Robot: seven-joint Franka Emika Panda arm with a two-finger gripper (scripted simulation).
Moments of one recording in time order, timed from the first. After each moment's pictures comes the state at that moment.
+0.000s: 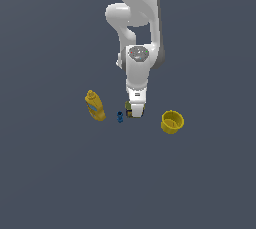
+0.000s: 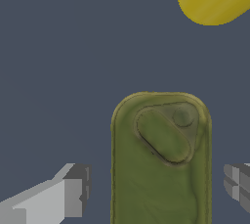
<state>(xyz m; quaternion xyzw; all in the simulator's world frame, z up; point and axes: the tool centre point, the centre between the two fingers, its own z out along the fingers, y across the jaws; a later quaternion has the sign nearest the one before) -0.088 0.036 0.085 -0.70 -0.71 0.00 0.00</state>
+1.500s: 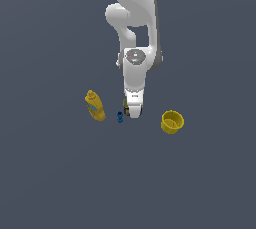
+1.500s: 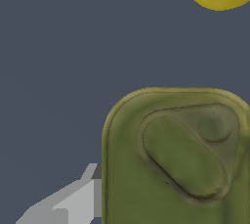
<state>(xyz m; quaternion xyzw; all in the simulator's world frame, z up) -0.090 0.026 0.073 -0.70 -0.72 0.00 0.00</state>
